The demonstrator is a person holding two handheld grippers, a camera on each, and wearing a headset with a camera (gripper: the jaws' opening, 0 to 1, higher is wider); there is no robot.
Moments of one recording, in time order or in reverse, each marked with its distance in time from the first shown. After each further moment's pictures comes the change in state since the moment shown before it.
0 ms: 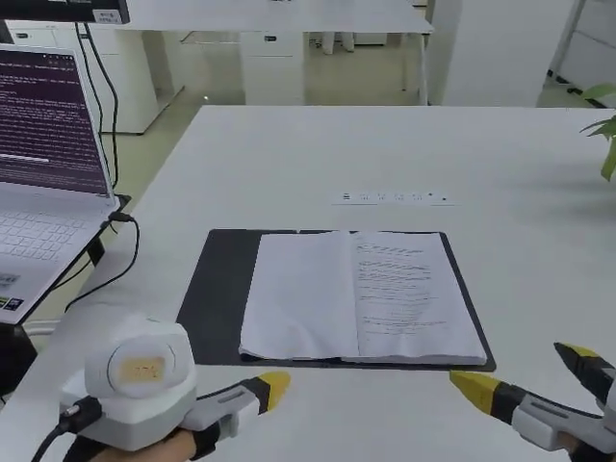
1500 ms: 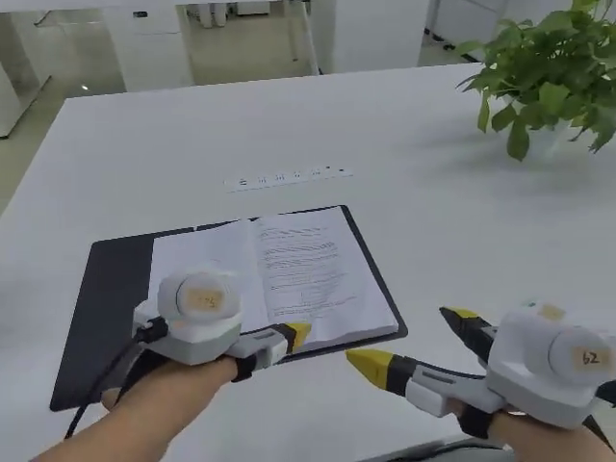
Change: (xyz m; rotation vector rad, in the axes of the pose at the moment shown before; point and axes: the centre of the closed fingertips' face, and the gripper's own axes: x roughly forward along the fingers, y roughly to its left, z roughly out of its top) left arm 0.142 -0.141 0.038 0.204 0.033 -0.328; right arm 0.008 0.005 0.000 0.073 -0.023 -0.015
